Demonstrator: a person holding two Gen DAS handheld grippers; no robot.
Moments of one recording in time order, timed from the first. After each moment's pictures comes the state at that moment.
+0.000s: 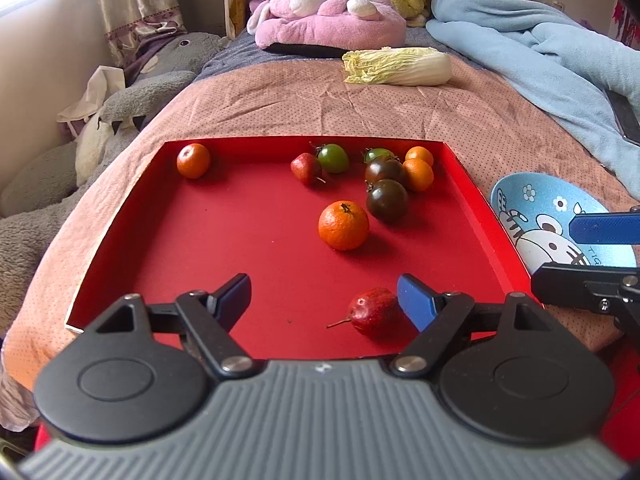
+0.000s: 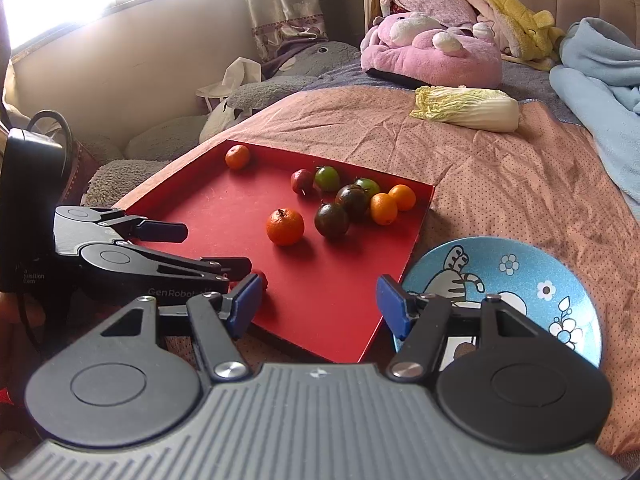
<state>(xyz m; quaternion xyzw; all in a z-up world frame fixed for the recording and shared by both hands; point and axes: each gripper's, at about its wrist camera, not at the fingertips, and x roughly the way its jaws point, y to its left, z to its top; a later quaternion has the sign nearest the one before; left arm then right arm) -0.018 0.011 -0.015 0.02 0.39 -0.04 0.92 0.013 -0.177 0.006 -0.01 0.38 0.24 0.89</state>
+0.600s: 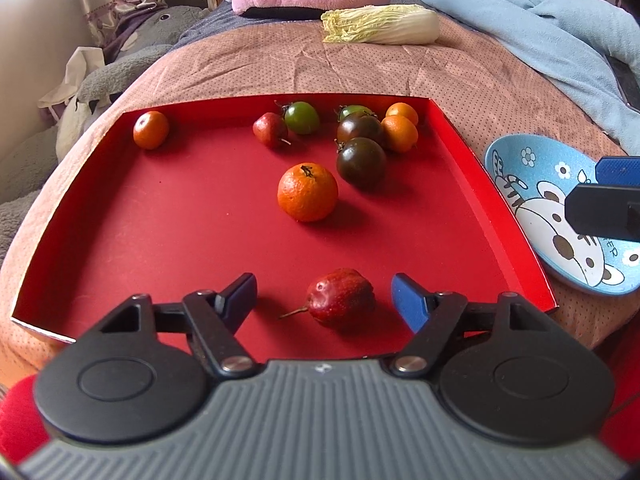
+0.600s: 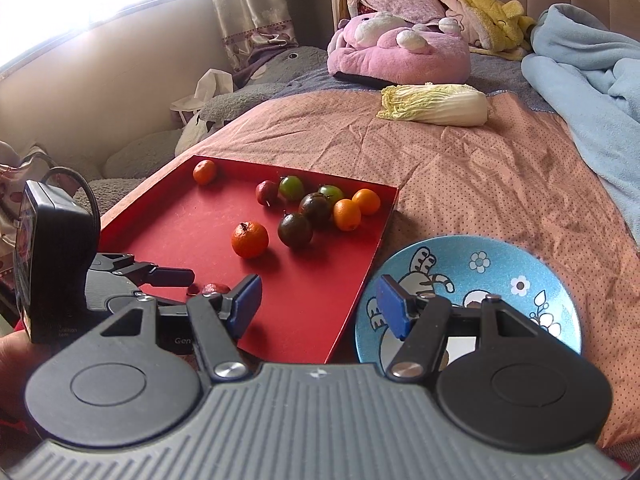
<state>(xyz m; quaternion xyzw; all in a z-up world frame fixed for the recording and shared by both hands) 0.000 -0.011 -0.046 0.03 0.43 -0.05 0.90 0.026 -0.197 0.004 0.01 0.38 0.20 0.90</state>
